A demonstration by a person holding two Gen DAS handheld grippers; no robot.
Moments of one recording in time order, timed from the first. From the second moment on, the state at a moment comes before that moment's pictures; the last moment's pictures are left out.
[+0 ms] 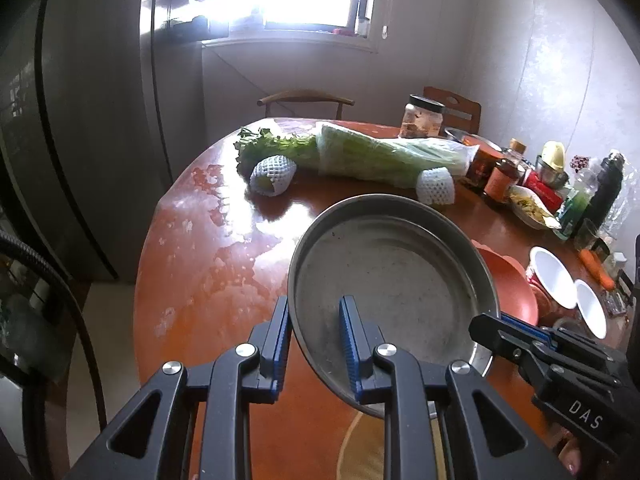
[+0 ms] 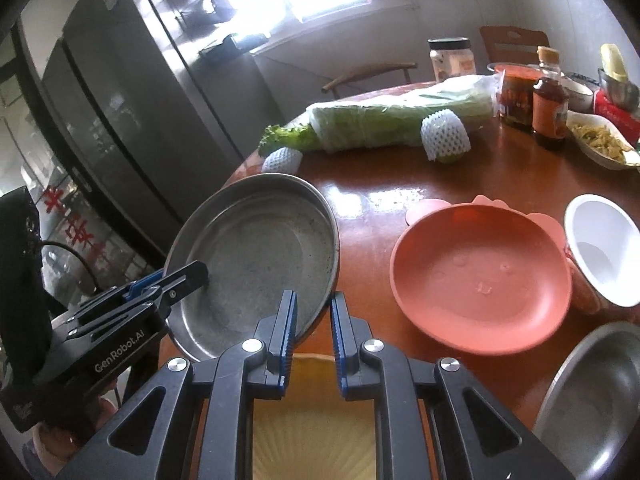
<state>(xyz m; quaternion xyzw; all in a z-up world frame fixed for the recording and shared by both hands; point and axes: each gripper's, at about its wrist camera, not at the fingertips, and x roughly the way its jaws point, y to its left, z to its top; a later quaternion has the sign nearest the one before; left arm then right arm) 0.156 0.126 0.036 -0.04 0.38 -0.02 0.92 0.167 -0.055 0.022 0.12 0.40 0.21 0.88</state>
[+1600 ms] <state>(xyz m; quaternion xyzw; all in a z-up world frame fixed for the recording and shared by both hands) 0.074 0.077 -0.016 -0.01 0.42 -0.02 0.91 0.089 -0.080 -0.016 0.05 0.43 0.19 0.88</state>
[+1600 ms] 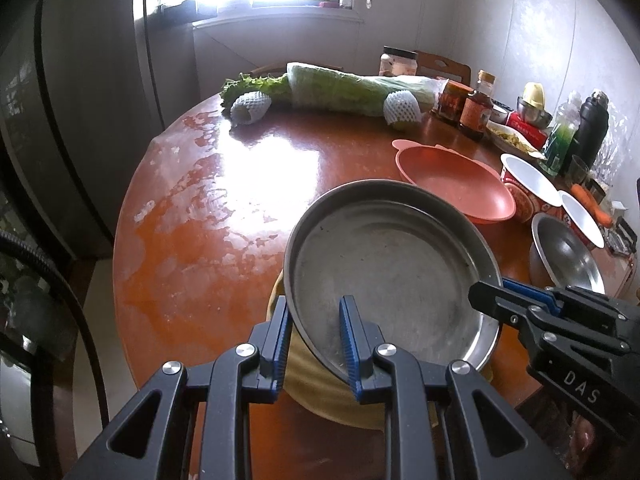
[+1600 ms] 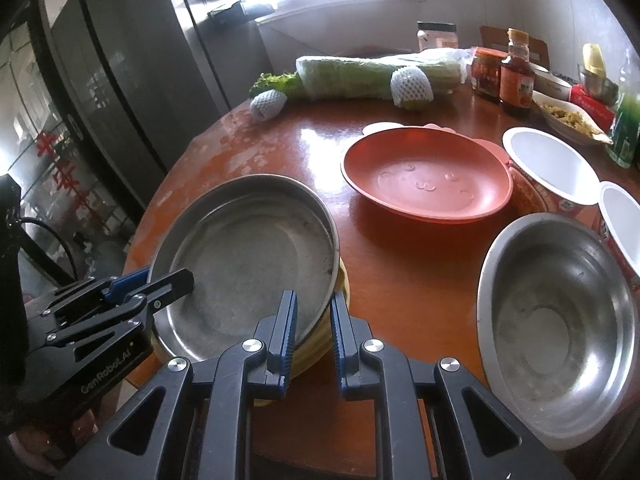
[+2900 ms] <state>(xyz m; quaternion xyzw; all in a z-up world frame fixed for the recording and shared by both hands) 0.066 0.085 -0.017 -0.02 0.42 -0.02 0.91 0.084 -0.071 -0.018 0.03 0.44 0.20 0.87</state>
